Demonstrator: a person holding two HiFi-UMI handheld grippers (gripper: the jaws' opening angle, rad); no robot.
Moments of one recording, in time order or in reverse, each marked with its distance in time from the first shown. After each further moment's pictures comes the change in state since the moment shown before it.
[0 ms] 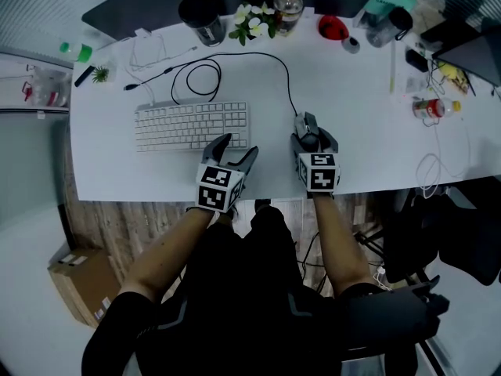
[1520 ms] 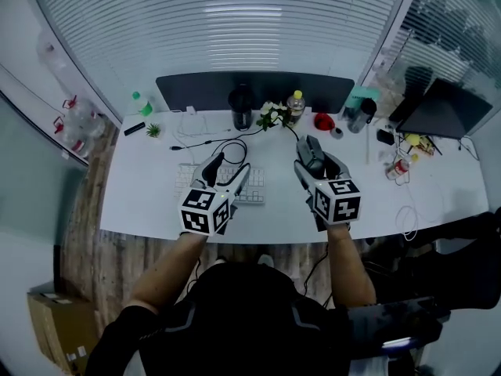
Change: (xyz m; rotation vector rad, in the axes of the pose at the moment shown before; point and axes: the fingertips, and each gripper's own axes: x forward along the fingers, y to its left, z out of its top) left arm -0.201 0.017 0.170 0.049 -0.509 0.069; right arm -0.199 0.086 0.217 -0.120 -0.383 0.131
